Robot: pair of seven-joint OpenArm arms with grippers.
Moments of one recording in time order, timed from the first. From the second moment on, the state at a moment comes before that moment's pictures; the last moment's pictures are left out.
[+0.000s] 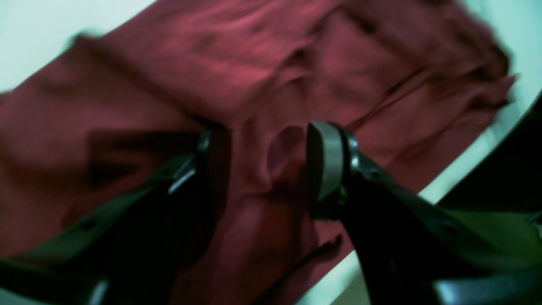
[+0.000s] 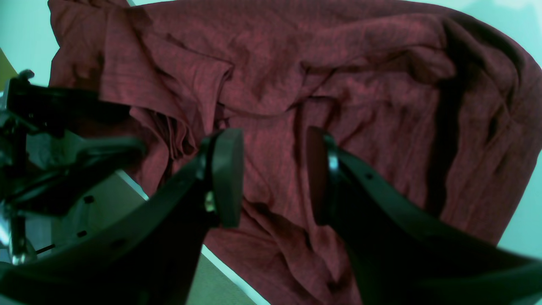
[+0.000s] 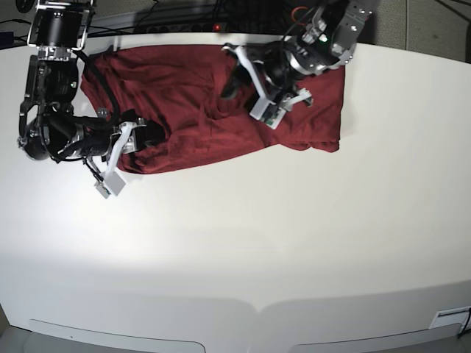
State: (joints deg) left arm 17.1 -6.2 27.0 98.6 -16.6 -11.0 30.6; right arm 1.5 18.5 14.1 90.3 53.5 36.3 -85.4
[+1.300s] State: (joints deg) left arm 10.8 -13.7 11.1 101.1 -18.9 -4.7 32.0; right arm -1.7 36.6 14.1 75.7 61.8 36.5 -87.8
